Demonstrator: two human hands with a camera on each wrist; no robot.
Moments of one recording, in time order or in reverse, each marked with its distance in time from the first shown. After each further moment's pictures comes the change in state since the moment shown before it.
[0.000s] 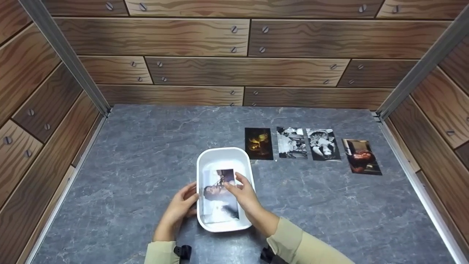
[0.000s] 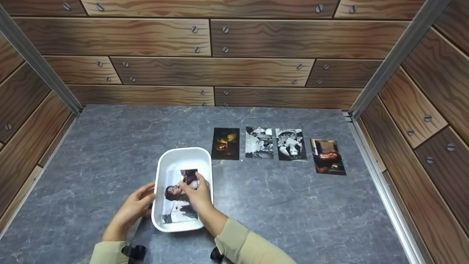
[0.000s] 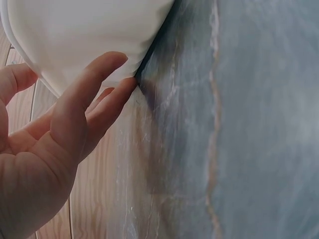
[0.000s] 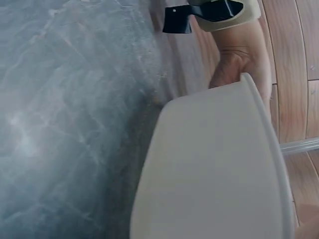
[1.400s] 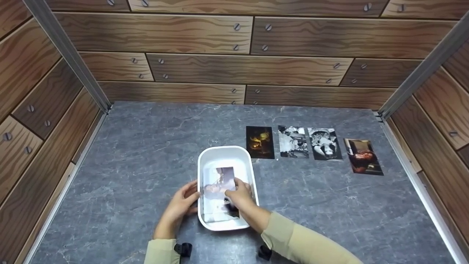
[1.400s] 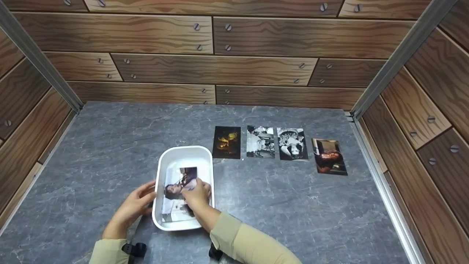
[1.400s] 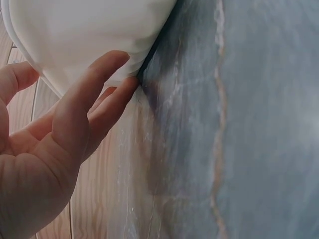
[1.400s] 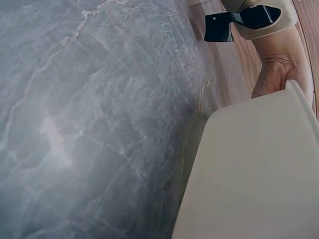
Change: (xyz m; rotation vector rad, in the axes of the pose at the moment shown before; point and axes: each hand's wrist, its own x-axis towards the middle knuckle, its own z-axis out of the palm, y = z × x) left_hand 0.001 0.000 -0.001 -0.010 0.011 -0.019; right_hand 0.011 0.012 0.018 -0.313 0.117 0.133
